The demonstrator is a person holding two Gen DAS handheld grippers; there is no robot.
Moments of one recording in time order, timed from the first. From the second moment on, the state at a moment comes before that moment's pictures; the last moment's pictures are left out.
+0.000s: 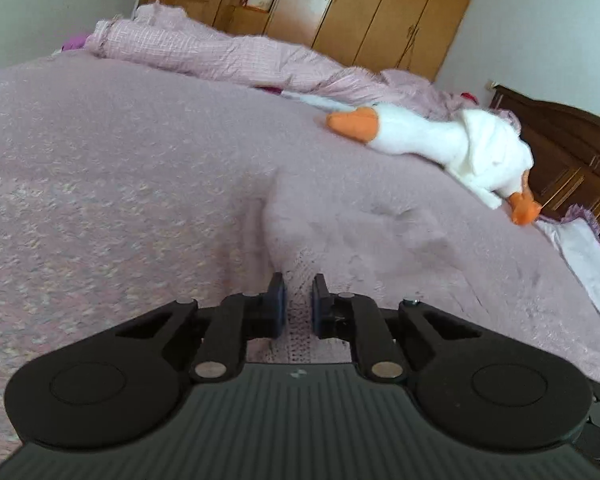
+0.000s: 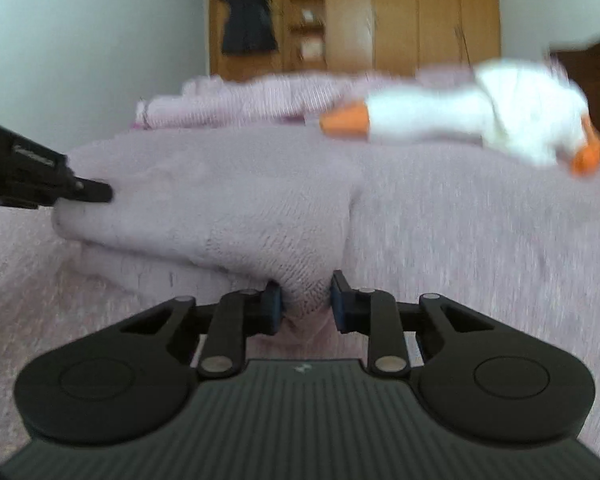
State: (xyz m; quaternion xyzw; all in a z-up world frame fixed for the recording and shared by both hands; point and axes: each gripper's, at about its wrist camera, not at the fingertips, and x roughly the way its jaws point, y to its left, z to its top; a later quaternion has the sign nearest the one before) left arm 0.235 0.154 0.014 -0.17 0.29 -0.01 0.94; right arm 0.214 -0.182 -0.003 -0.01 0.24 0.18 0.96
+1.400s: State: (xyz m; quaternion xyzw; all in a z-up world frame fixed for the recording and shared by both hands) left arm 0.224 0.093 0.021 -0.06 0.26 -0.01 0.96; right arm 0.176 -0.189 0.000 -0.03 0.19 0.18 0.97
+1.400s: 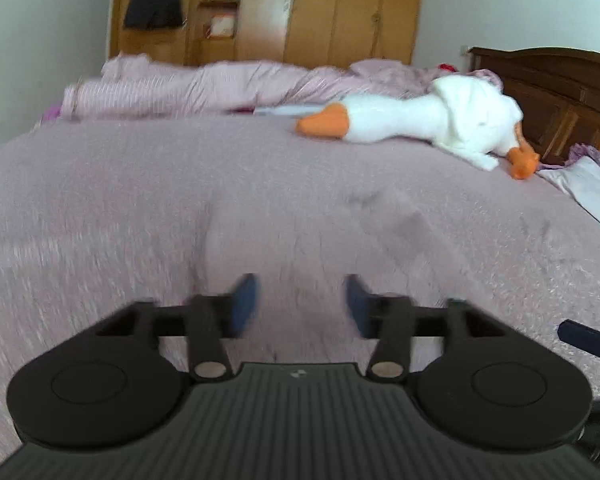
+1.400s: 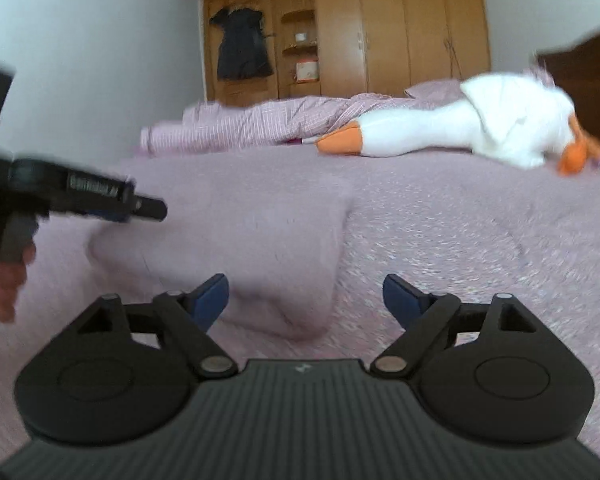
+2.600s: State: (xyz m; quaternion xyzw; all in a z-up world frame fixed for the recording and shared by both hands) left arm 0.270 0.106 -0.017 -0.02 0.28 0.08 0.96; right arm 0.244 -0.147 -0.015 -0.19 0.17 0.08 0.96
